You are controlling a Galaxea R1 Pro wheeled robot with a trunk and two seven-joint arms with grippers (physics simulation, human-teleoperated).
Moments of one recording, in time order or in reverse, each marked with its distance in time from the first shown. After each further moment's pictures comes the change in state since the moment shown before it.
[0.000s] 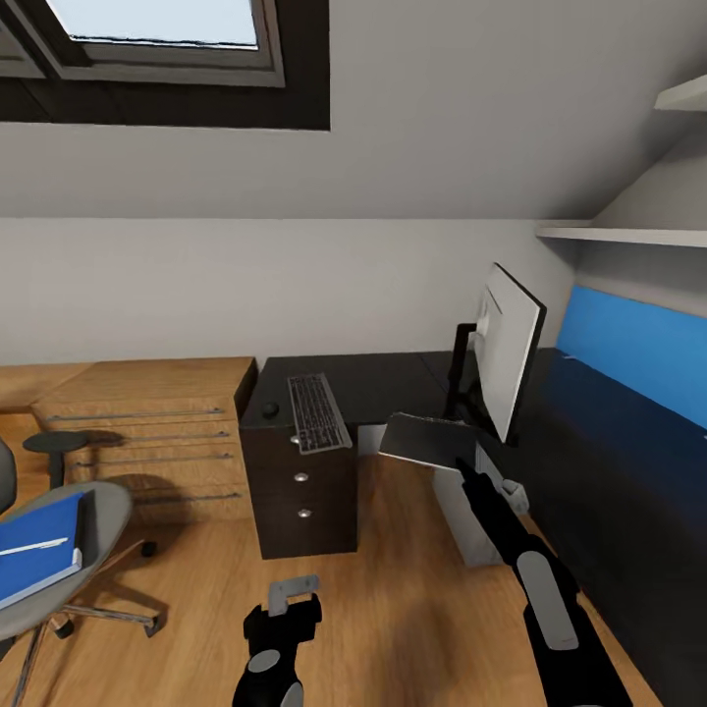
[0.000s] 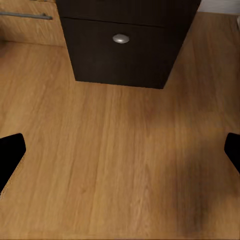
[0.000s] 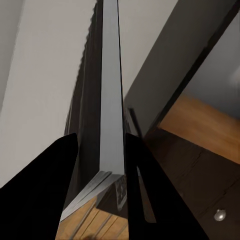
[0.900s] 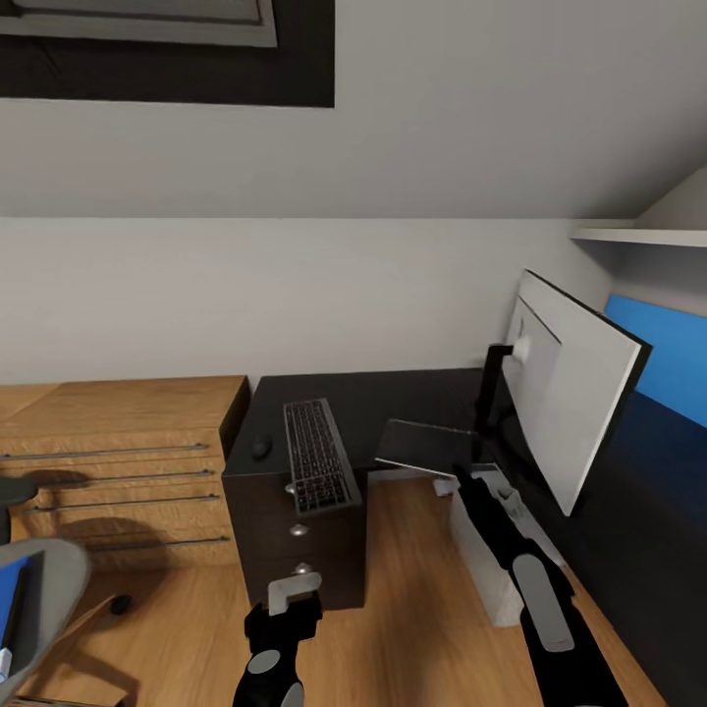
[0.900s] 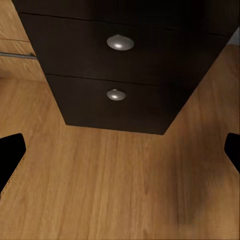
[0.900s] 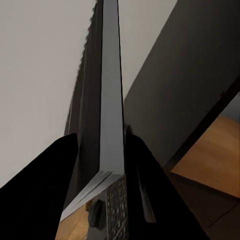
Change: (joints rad) left arm 0.000 -0.001 -0.001 0.000 0.001 -0.021 -0.002; right arm 0.000 0.001 0.009 0.036 -0.004 -0.004 0.001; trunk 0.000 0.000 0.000
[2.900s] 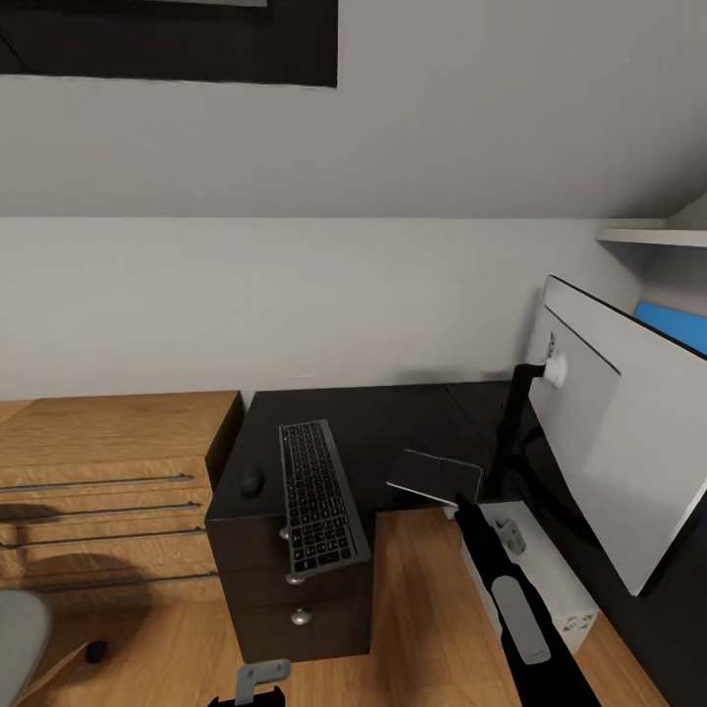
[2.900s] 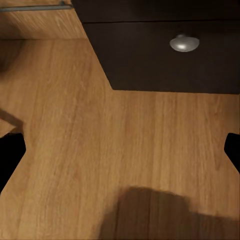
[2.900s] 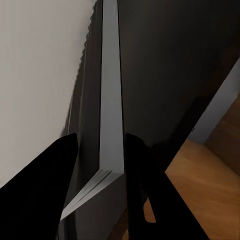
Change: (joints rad) left arm 0.024 0.060 0.007 0.355 0.003 -0.109 -0.005; right arm -0.003 0.020 0.031 0.184 0.006 -0.240 -0.126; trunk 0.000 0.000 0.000
